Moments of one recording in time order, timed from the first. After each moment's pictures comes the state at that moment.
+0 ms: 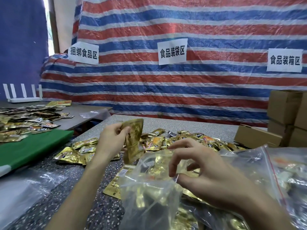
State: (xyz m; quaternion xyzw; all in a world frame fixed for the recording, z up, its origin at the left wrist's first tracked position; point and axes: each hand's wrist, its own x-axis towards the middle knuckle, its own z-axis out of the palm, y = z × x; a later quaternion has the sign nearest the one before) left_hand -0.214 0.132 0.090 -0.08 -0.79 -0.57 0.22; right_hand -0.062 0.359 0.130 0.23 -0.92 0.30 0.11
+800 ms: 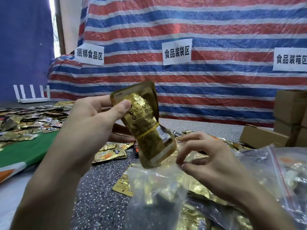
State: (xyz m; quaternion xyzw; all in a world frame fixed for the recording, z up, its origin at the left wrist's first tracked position) left_hand -0.062 0.117 0.182 -0.16 -0.67 -0.70 0.18; right_hand -0.057 0.346 0.134 0.19 -0.88 0.39 0.19
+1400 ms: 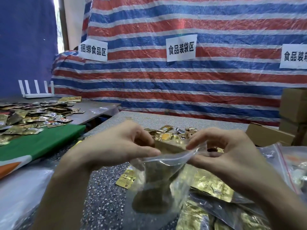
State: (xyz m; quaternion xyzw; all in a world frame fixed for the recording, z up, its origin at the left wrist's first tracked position) left_hand -0.094 0.113 0.162 -0.29 -0.86 -0.42 -0.06; right_hand -0.046 0.354 0.146 0.19 -0.86 0.43 0.21
